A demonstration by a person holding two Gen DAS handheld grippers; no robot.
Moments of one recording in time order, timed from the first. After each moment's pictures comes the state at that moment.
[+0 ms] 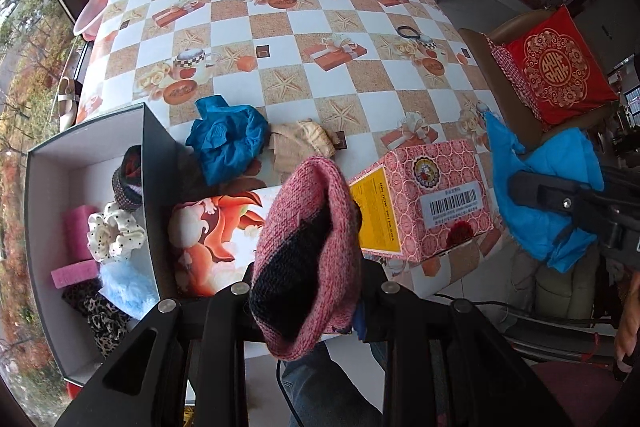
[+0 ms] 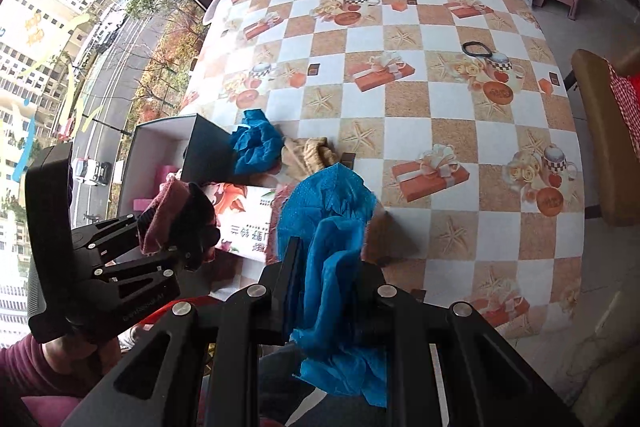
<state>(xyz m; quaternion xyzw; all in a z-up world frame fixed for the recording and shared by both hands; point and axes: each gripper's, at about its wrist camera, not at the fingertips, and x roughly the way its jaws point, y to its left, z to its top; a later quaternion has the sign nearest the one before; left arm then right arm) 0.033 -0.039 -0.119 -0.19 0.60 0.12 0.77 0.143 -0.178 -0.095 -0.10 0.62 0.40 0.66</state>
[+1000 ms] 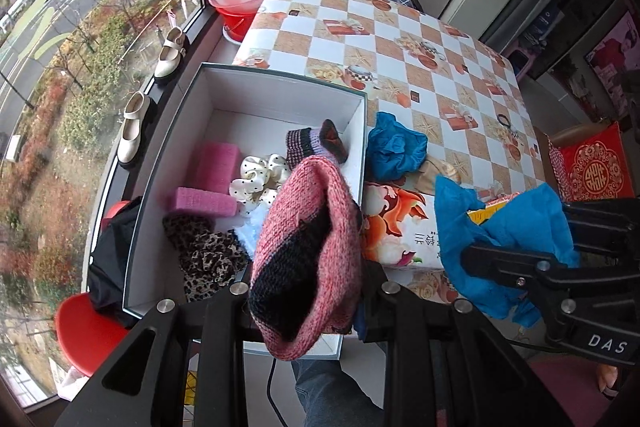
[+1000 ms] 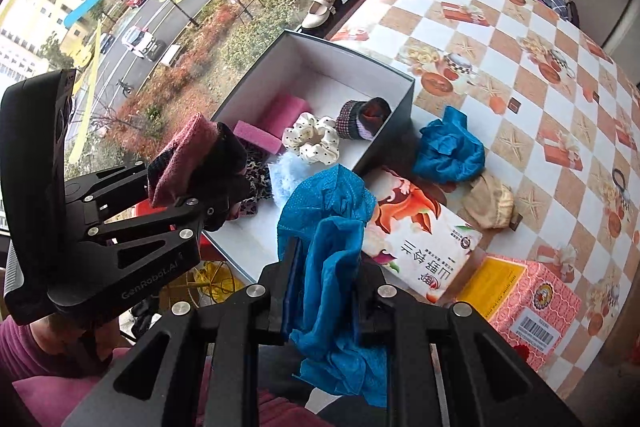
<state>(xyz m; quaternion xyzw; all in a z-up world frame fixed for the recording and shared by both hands) -0.116 0.063 -0.089 -0.28 0.52 0.27 0.76 -0.003 -0.017 -0.081 -0.27 0.56 0.56 0.55</state>
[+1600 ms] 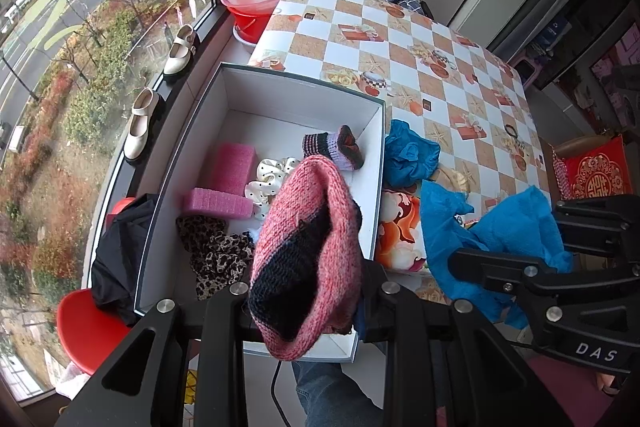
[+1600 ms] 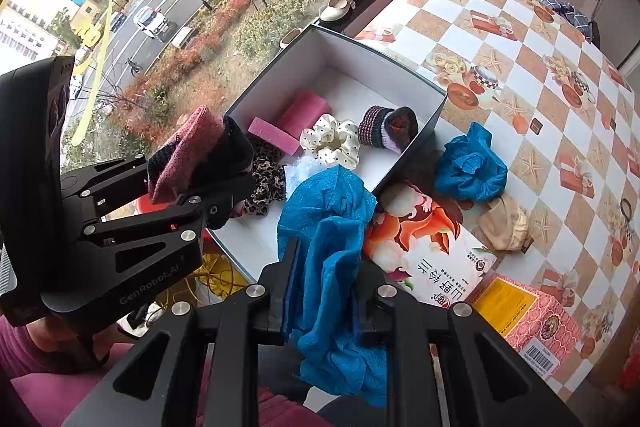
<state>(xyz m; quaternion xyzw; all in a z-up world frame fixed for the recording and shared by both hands) -0.126 0.072 -0.089 -0.29 0.51 0.28 0.76 -0.017 0.008 -0.084 -0.29 0.55 0.57 0.54</state>
